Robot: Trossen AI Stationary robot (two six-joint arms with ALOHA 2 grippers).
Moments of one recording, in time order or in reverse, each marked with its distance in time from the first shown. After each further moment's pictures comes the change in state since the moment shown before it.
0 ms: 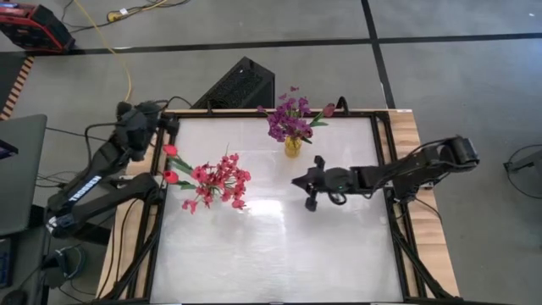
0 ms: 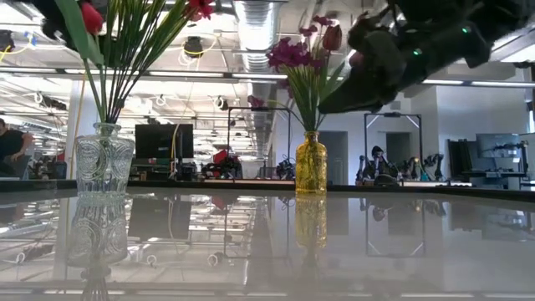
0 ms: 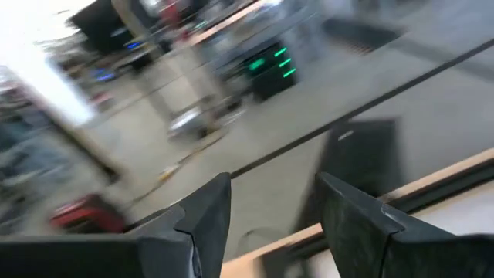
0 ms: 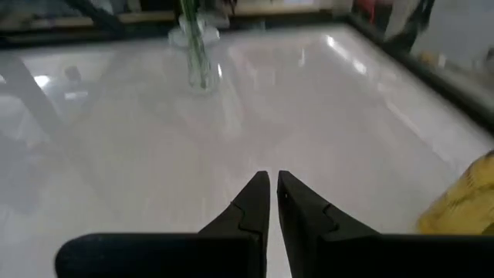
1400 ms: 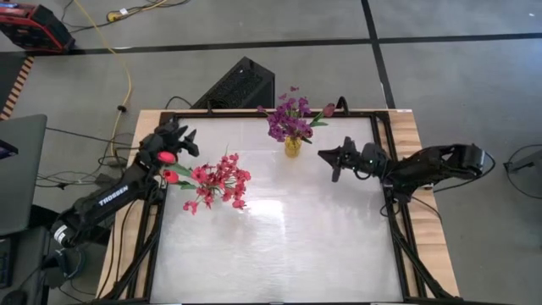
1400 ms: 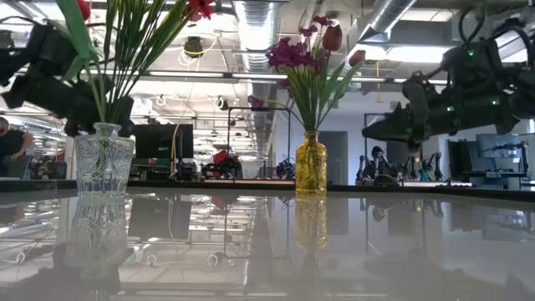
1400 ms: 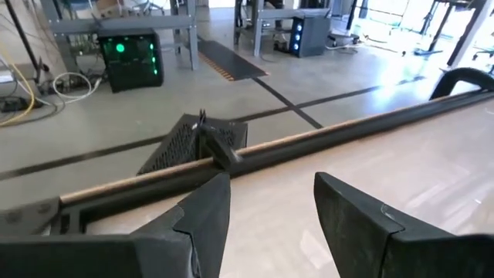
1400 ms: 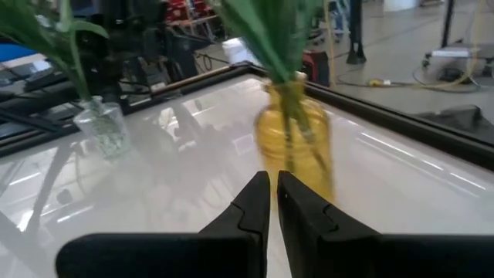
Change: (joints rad) left arm 0.191 -0.029 -0.672 0.736 0.653 -0.355; right arm -0.552 -0.079 -0.543 0.803 -0.388 0.044
